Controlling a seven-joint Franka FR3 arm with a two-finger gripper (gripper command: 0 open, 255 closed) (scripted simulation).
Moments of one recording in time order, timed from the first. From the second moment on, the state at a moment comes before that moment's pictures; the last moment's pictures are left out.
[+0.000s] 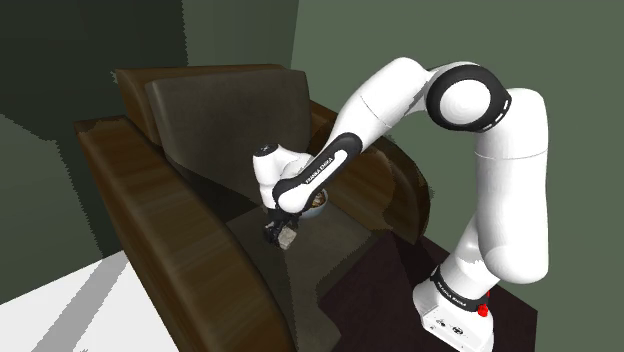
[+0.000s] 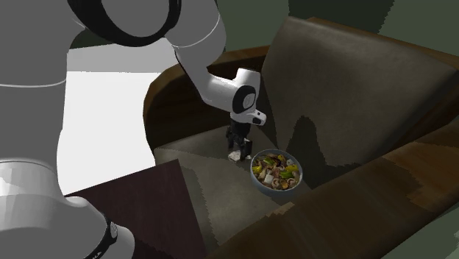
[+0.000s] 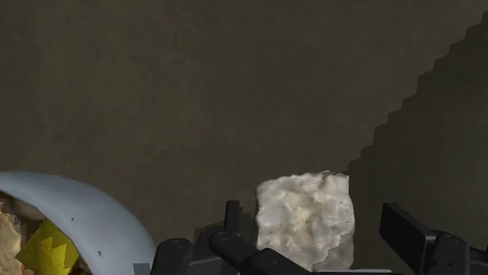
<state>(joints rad) 0.24 0.52 0.15 -2.11 -0.23 2.33 0.49</state>
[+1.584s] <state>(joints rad) 0.23 0.49 0.15 -2.12 -0.23 2.33 0.48</state>
